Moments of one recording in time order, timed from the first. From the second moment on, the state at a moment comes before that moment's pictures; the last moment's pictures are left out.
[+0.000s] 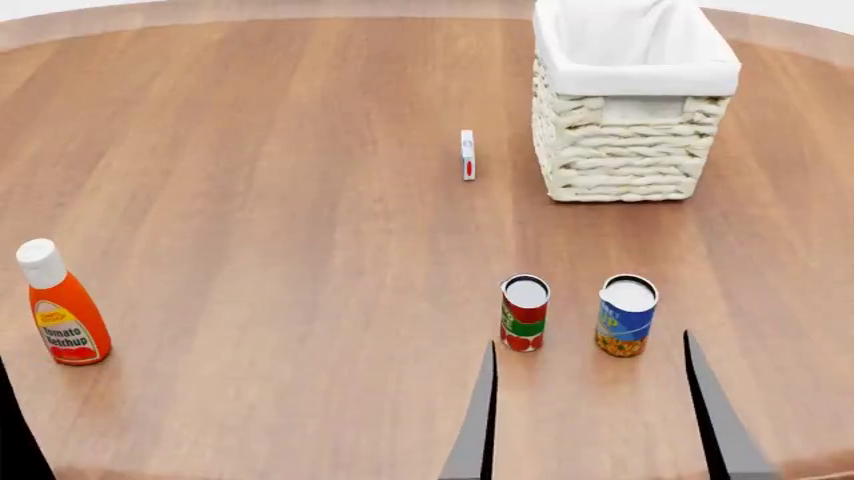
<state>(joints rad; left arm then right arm) 0.16 -0.14 0.02 0.84 -0.07 -0.07 -0.16 -0.11 0.15 -0.17 -0.85 -0.14 0.19 0.15</state>
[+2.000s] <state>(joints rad) 0.20 -0.23 0.06 0.89 -0.06 -0.02 -0.26 -0.13 0.23 -0.22 -0.91 -0.10 0.19 0.21</state>
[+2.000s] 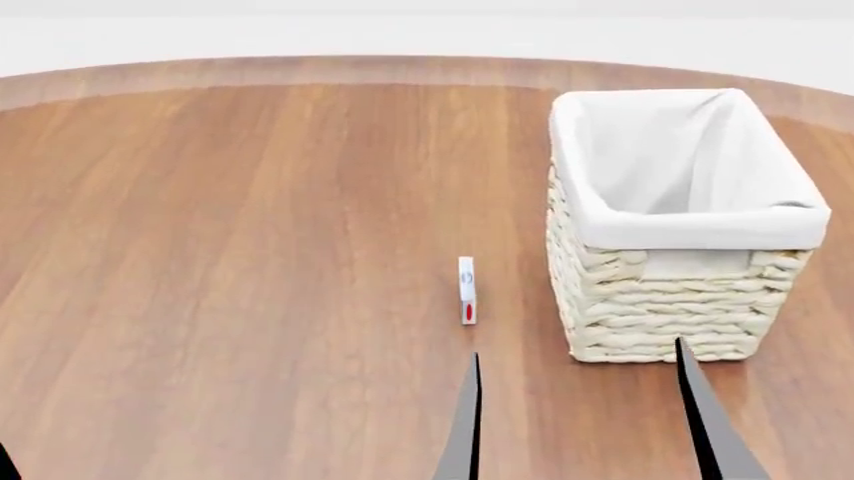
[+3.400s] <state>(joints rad) 0.20 -0.27 0.08 0.86 -0.08 0.01 -0.29 -0.12 0.26 -0.24 -0.91 -0.09 0.19 0.26</state>
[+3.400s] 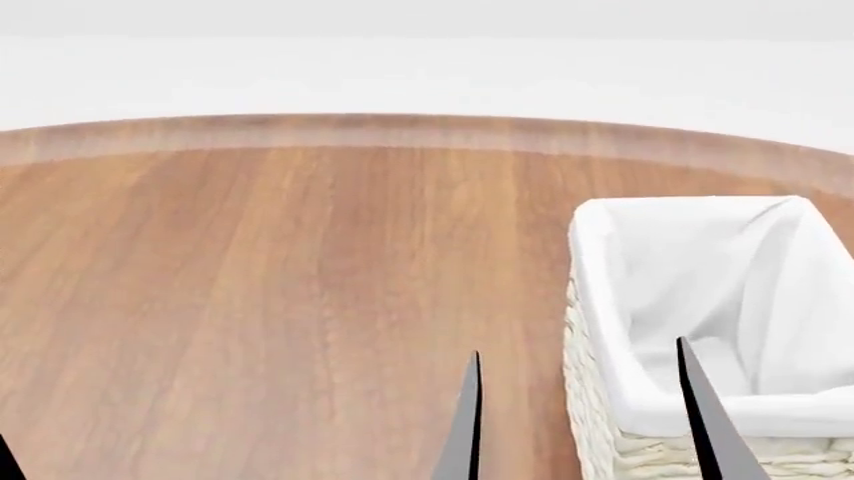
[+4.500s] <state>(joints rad) 0.19 -0.29 0.11 0.86 -0.05 -0.02 -0.33 -0.11 0.28 -0.26 -0.88 -0.12 0.19 0.30</state>
